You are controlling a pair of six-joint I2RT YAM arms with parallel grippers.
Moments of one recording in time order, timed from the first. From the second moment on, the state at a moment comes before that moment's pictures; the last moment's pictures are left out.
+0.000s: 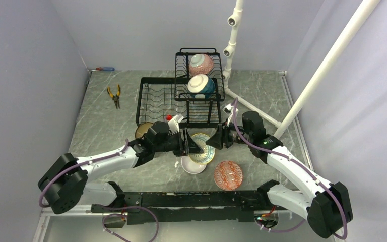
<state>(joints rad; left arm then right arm) -0.82 1.27 0.60 0.26 0.42 -1.01 0.48 1.00 0.62 -0.13 -0.58 0.32</state>
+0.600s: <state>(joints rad) -0.81 1.04 0.63 -0.13 0.19 -0.89 0.48 0.99 0.62 -0.13 -0.58 0.33</state>
